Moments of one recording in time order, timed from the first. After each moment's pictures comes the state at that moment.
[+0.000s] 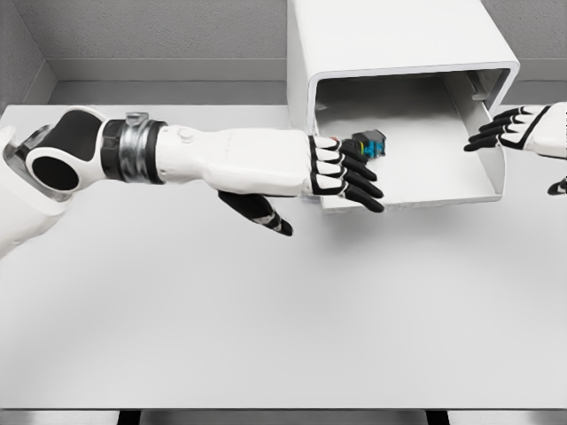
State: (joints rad) left arm -0.91 0.65 -0.85 -1.74 0.09 -0.61 -0.59; right arm -0.80 -1.30 0.74 -1.64 0.02 -0.61 0.55
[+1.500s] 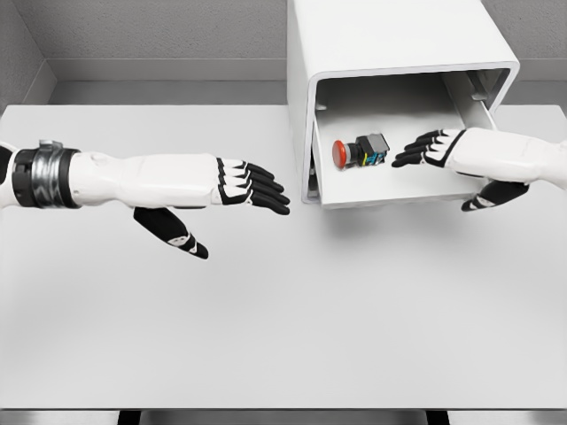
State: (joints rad) left arm -0.83 0.88 -0.87 -1.77 0.22 -0.61 -0.59; right arm -0.73 -1.06 0.75 -1.57 0.07 -0.61 0.48
